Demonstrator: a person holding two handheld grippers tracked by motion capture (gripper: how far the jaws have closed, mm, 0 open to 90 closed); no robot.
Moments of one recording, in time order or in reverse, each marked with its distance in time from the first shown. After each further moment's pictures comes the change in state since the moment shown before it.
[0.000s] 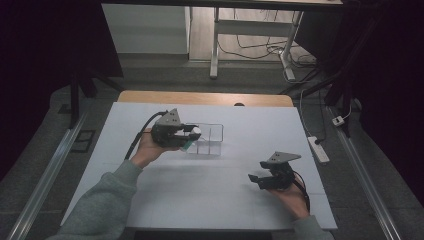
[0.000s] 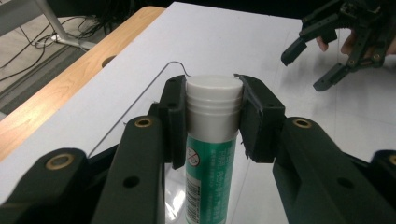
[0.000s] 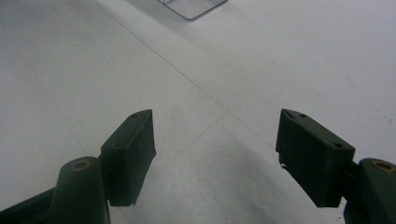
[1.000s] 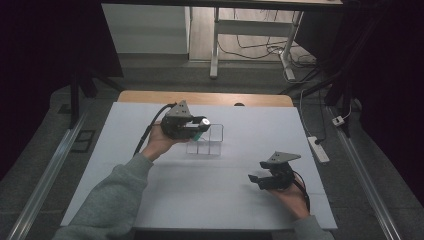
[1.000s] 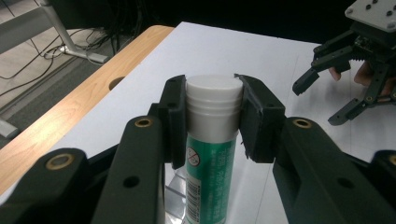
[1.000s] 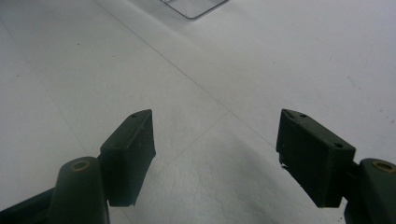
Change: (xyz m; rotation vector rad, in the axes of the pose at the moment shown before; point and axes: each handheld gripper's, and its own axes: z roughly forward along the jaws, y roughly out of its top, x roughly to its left) left arm 0.006 0.025 0.019 -0.034 0.022 -0.009; right arm 0.000 0.000 0.000 0.003 0.006 0.000
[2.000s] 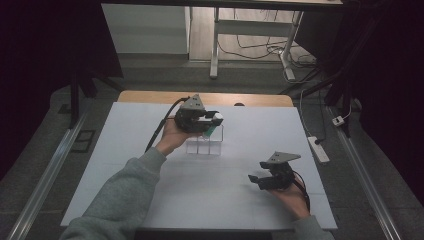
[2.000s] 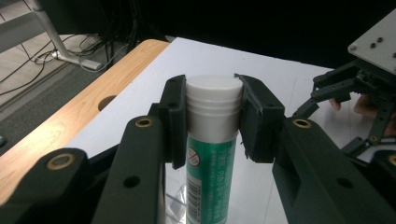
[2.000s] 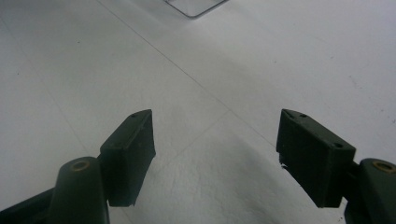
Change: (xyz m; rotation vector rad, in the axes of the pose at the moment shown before) left arm 0.000 0.026 0.032 -0.025 -0.017 -0.022; right arm 0.000 0.000 0.000 0.001 0.005 -0.004
